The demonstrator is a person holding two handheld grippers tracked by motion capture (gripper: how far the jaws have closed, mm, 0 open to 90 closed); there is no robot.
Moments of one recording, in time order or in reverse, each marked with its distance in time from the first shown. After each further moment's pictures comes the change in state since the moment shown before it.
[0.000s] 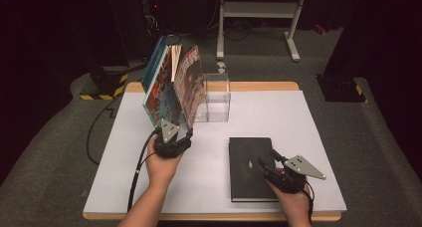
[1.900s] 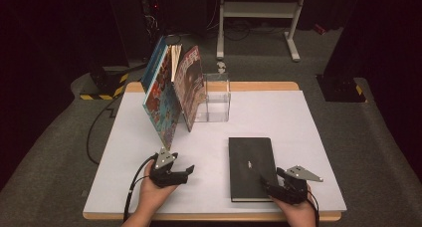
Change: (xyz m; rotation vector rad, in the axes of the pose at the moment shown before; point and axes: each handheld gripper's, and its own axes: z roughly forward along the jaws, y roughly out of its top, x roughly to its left) left arm 0.031 -0.071 -0.042 0.227 -0.199 -0.023; right arm -0.011 -0.039 -0.007 0.295 -0.026 0.095
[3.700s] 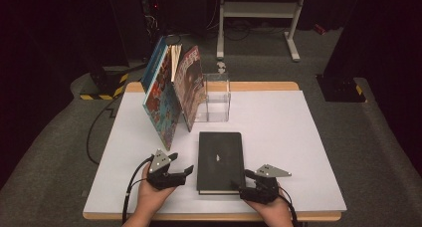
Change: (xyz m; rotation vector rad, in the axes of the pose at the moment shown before) left arm -0.005 0.006 -0.014 -0.067 -0.056 -0.029; right arm 0.056 0.007 0.036 0.040 0.261 -0.072
